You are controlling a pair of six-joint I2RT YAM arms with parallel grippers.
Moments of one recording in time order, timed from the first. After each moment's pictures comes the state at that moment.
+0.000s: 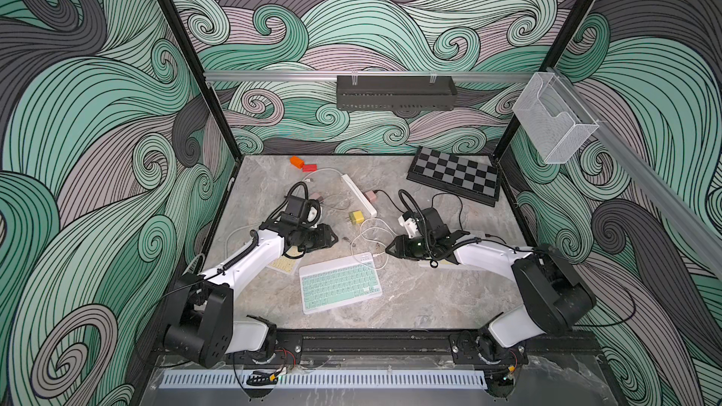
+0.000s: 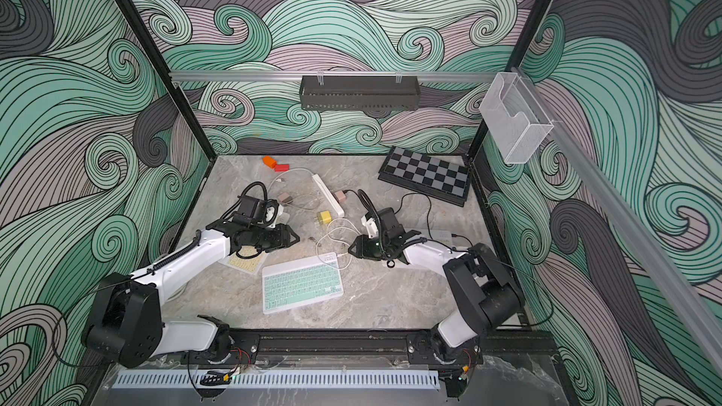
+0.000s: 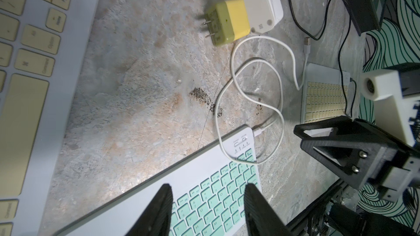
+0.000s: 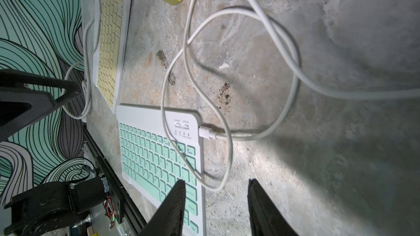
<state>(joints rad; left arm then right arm) -0.32 1.34 0.81 -0.51 0.38 -0.46 0.51 1.57 0.73 -0.14 -0.47 0.60</state>
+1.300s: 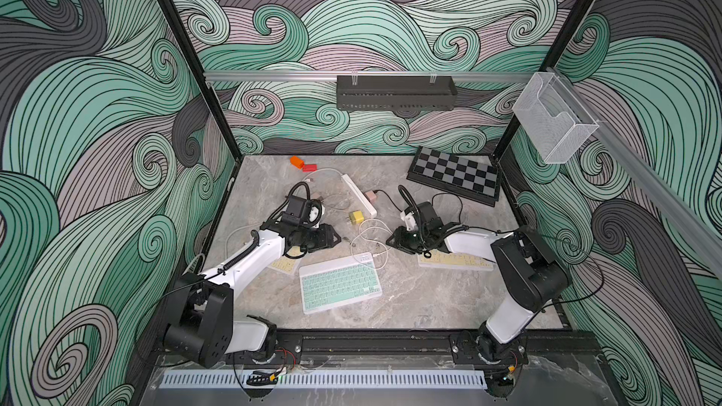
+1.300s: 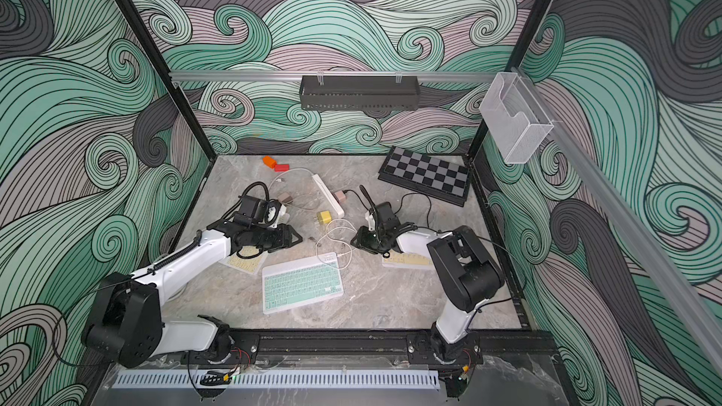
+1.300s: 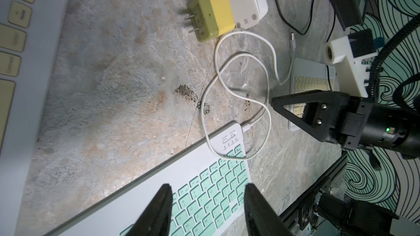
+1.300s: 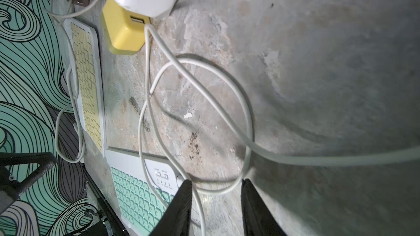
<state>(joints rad) -0.33 1.34 0.81 -0.49 0.43 -0.46 0.46 1.70 0.82 -0.12 -0.43 0.72</state>
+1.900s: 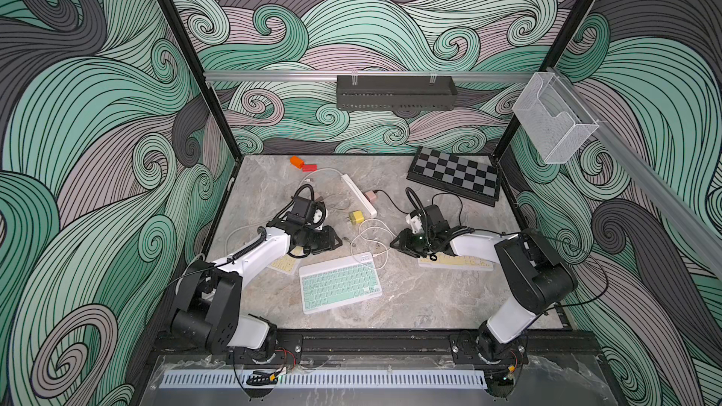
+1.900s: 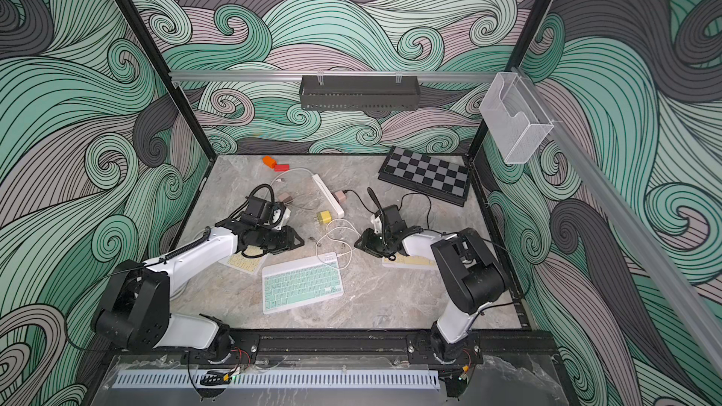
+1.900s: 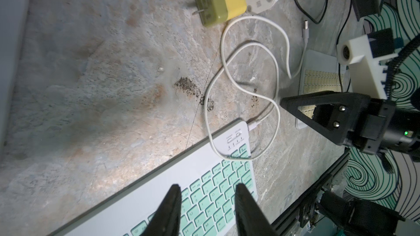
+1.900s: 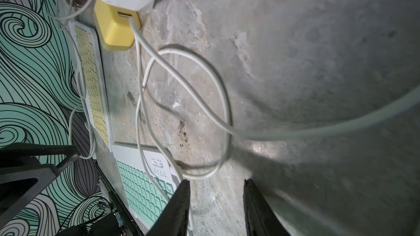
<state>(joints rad) -0.36 1.41 0.81 -0.47 0.44 -0.48 0.42 1.69 0.75 -0.08 -0.49 0.74</state>
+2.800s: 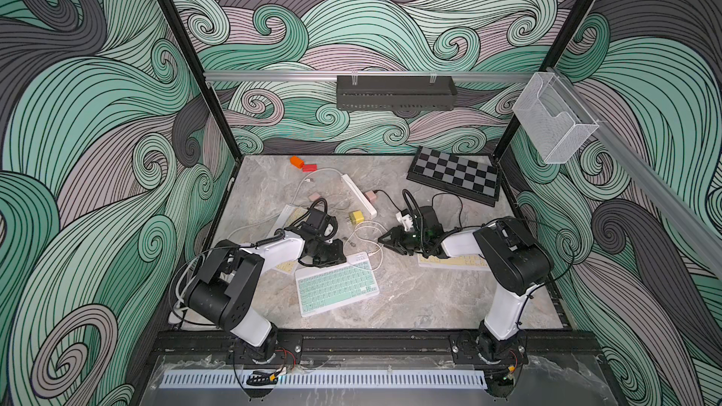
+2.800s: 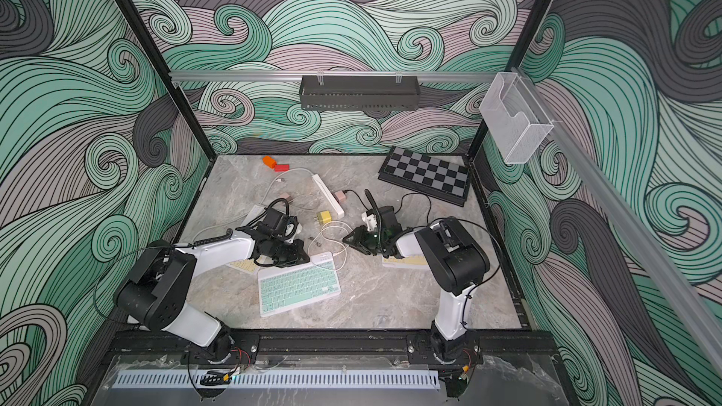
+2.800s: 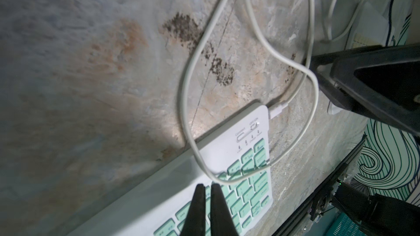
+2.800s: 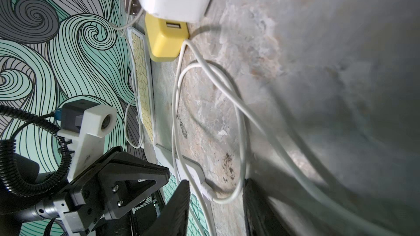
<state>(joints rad) -0.45 1.56 0.74 -0.35 0.45 -0.54 0.44 1.85 0.73 0.32 -0.67 0.90</state>
